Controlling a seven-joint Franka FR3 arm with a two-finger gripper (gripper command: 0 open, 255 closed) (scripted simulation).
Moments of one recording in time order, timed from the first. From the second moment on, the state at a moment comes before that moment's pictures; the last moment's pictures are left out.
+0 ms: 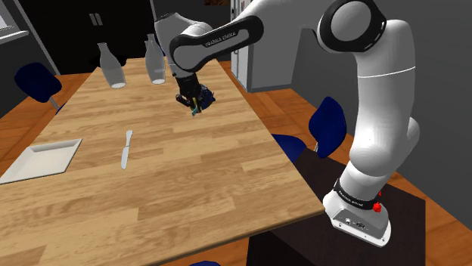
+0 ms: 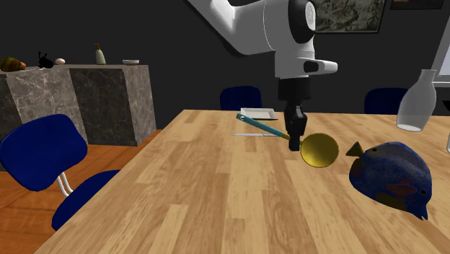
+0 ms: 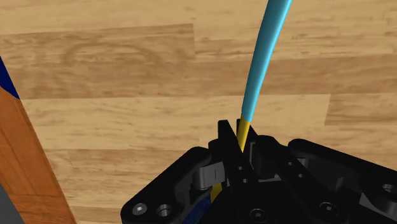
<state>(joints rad) -0.21 0.43 0.59 -1.56 -0.42 1.80 1.07</state>
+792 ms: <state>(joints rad) -0.21 0.48 0.57 -1.65 -0.46 1.93 1.12</state>
